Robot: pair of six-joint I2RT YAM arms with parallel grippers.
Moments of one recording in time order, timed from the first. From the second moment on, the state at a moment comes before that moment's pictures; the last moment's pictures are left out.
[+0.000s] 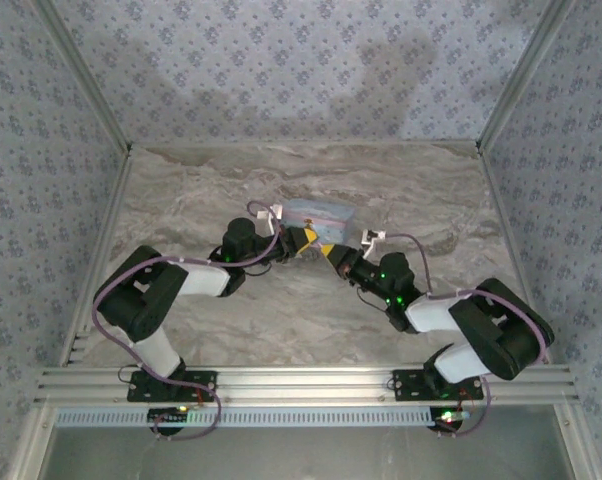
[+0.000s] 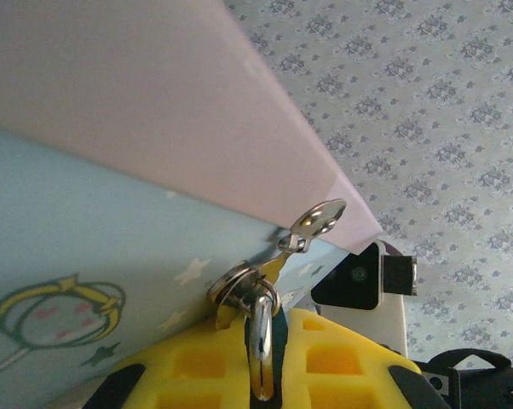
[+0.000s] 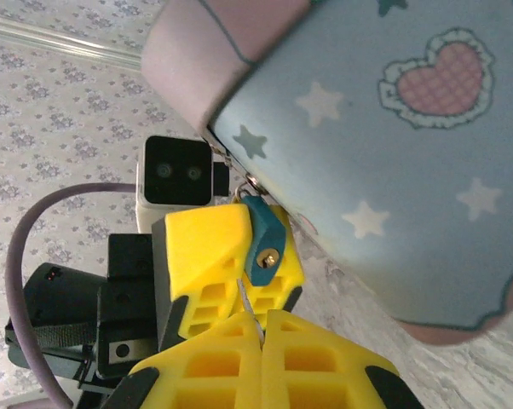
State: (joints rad) left arm -0.63 1.70 0.65 0.92 0.56 -1.24; right arm 0.61 1.44 0.28 1.09 -0.27 1.29
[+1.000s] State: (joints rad) left arm -0.63 1.71 0.65 0.95 0.56 -1.25; right arm 0.60 1.50 0.30 1.14 -0.29 1.29
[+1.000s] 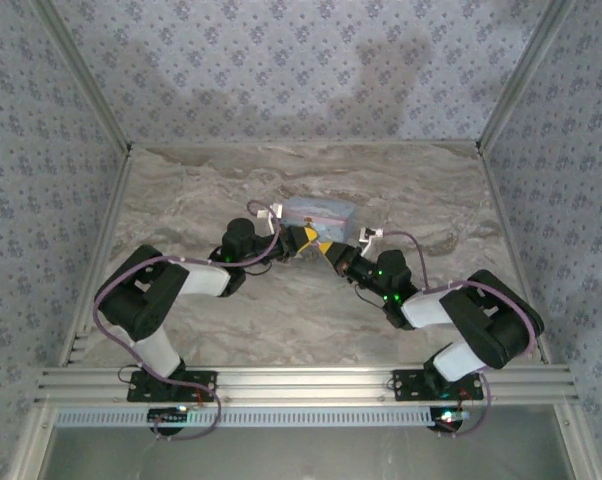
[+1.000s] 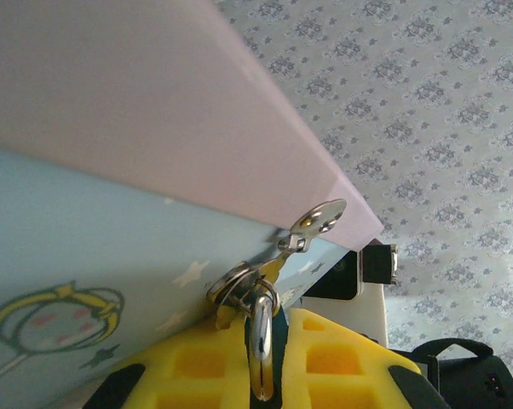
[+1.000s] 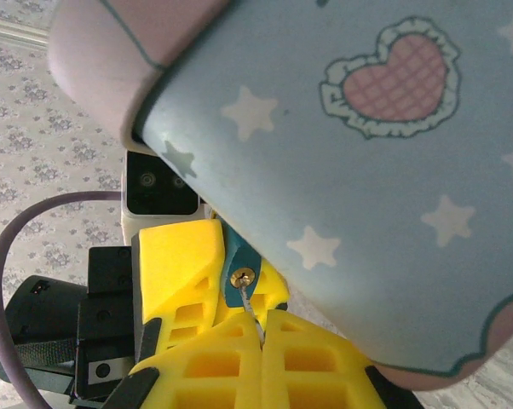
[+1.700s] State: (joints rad) left arm -0.63 1.72 0.65 0.97 0.55 -1.27; right arm 0.61 1.52 0.33 1.12 -0.29 1.29
